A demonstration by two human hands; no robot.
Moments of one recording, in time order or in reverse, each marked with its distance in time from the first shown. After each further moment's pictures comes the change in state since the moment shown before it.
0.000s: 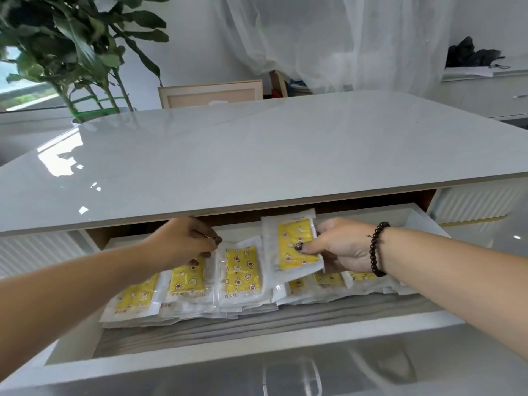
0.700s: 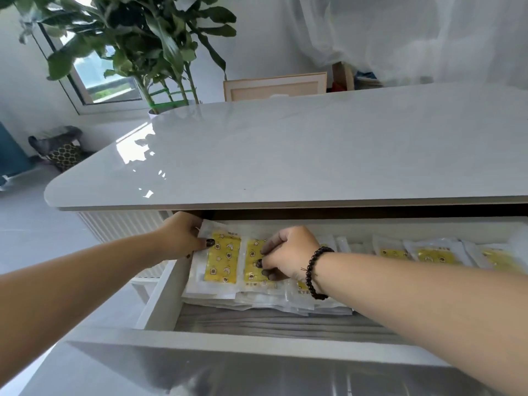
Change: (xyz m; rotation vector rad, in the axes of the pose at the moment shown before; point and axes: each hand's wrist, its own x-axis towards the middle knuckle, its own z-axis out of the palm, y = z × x) left_hand 0.010 -0.102 -0.087 0.173 0.180 -0.093; right_hand 0.037 -0.030 0.167 -0.102 -0.046 -0.210
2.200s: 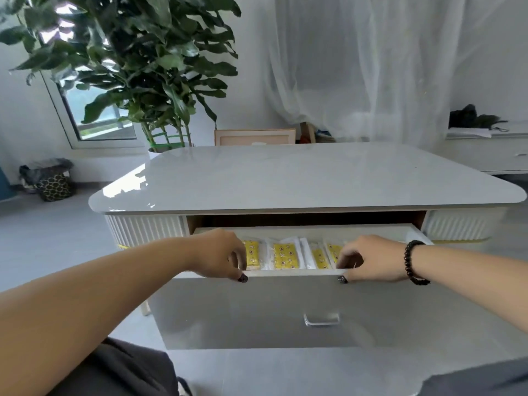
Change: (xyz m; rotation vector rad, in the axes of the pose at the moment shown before) left_hand -0.169 0.070 -0.006 0.572 -0.262 0.498; right_hand -0.193 0.015 -0.114 -1.102 0.049 -0.202
